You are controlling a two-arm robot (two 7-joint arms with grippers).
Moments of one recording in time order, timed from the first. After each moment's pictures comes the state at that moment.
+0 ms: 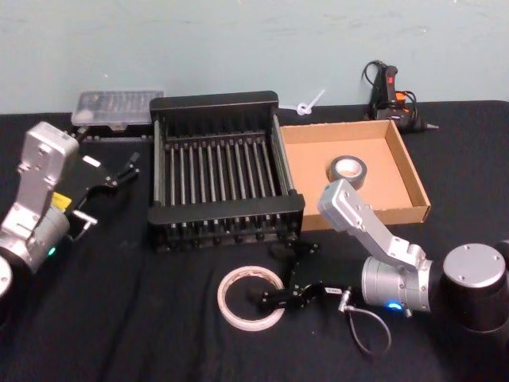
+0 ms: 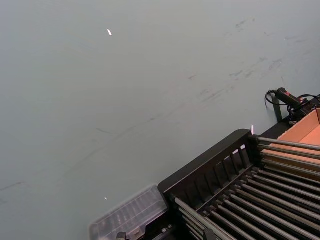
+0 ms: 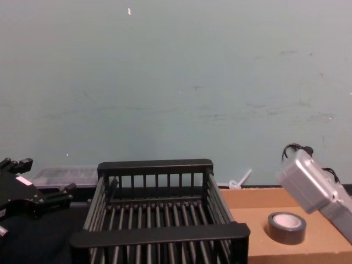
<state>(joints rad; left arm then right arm) -0.20 0.60 0.45 -1.41 -0.25 -0.12 0.03 0.30 0.48 -0.64 -1.40 0.30 0.17 0.66</state>
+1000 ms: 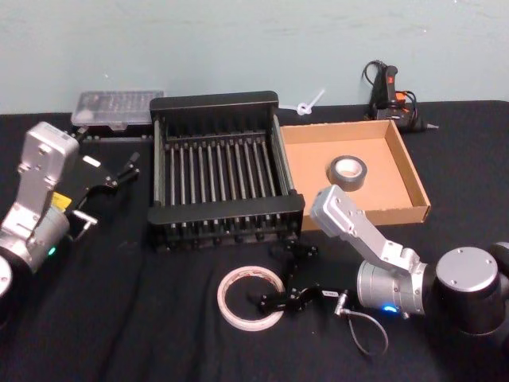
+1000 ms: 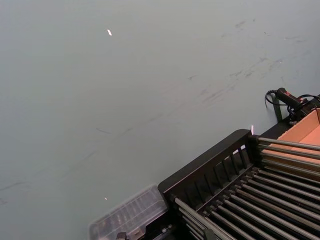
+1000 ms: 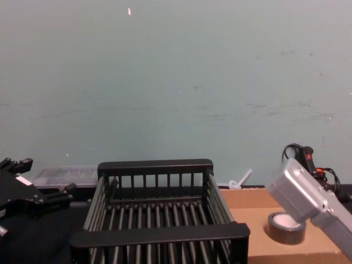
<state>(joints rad) -0.20 0.60 0.45 -1.41 -0.25 -0.12 0.03 0.31 0.48 -0.67 -1.39 0.27 0.18 0.63</state>
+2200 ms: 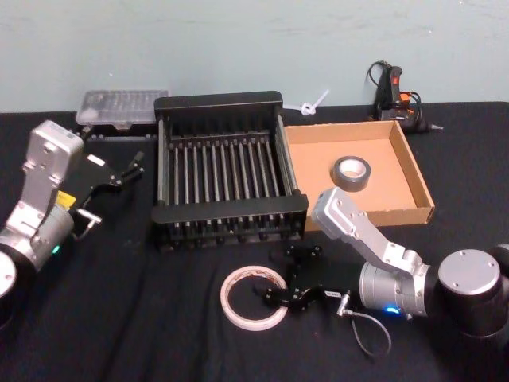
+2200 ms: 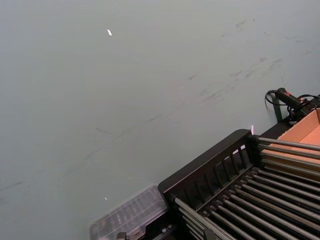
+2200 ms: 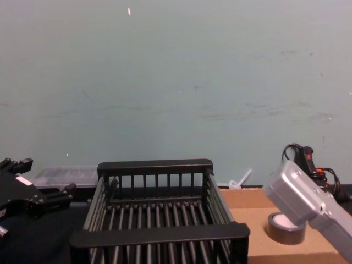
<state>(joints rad) -0.20 0.60 0.45 -1.41 -0.25 -0.12 0.03 0.31 0.47 -0.67 -1.39 0.25 0.17 0.61</state>
